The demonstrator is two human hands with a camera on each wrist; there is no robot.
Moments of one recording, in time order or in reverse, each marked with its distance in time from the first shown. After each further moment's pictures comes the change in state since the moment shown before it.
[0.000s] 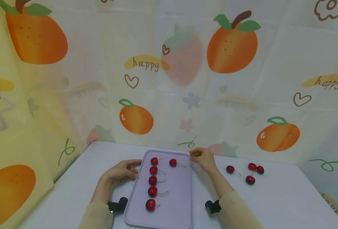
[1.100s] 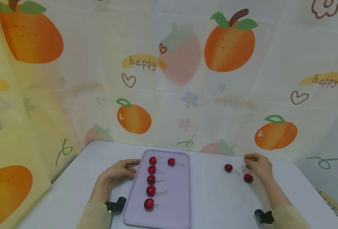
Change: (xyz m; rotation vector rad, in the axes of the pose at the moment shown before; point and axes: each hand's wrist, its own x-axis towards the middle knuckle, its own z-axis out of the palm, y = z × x) left_hand 0.001 0.001 0.000 0.011 0.023 -0.023; right_hand -0.042 0.082 -0.168 -0.280 0.186 0.224
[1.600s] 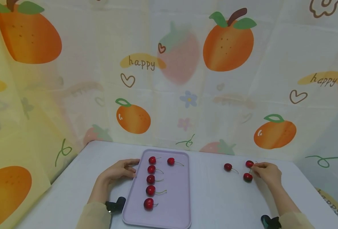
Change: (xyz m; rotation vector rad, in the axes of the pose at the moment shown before) left_hand -0.001 0.001 0.002 -0.010 0.020 -0.020; right_hand -0.007 0.036 -0.013 0.027 -0.012 0.149
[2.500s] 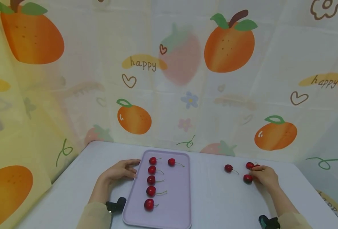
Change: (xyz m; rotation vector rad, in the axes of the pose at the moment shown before) left_hand 0.001 -0.002 -0.002 0.004 -0.029 0.031; right_hand 0.002 0.002 0.008 0.070 -0.105 0.072
